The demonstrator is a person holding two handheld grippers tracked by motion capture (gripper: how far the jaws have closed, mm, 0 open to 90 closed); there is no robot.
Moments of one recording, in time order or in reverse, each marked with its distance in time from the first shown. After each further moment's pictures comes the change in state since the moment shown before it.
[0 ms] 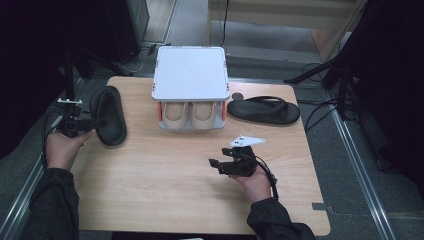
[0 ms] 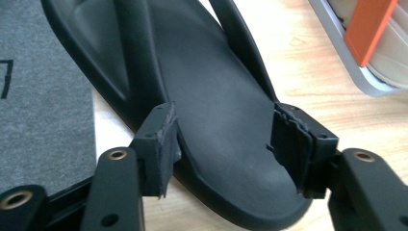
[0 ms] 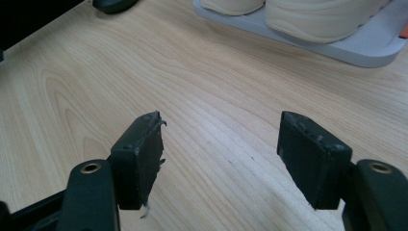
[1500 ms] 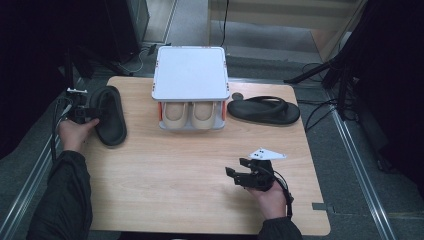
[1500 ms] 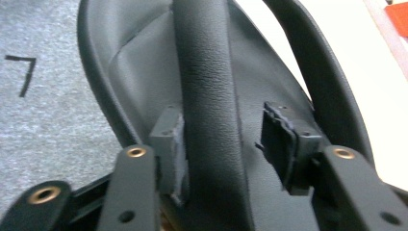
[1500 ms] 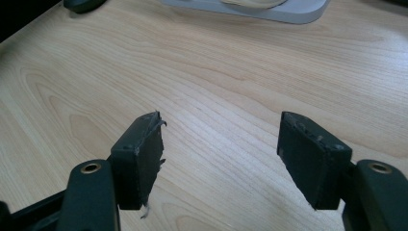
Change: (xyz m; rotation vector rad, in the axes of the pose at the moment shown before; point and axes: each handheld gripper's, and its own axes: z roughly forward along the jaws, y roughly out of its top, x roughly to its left) left arm 0.029 0.029 0.054 -0.024 0.111 -0.056; right arm -0.003 -0.036 -0.043 -0.031 -0.103 0.094
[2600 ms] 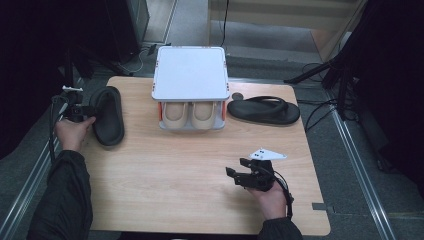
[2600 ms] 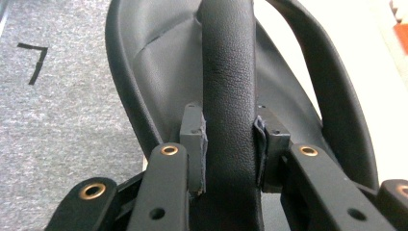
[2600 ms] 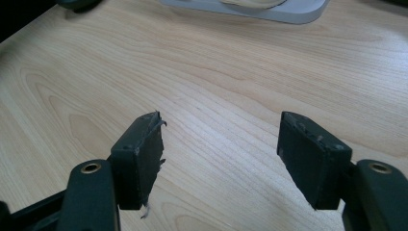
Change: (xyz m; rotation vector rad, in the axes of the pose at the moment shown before) left arm 0.003 0.006 -0.012 -0.003 0.005 -0.074; right arm -0.001 0.000 0.000 -0.001 0.001 -0.002
